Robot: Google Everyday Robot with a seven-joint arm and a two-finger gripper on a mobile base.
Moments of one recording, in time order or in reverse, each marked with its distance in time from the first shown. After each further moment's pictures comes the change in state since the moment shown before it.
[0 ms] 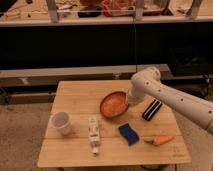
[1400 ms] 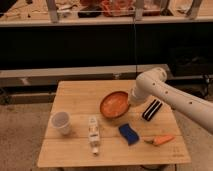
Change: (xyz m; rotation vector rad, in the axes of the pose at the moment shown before) arm -0.009 0.004 -0.018 0.058 0.010 -0.015
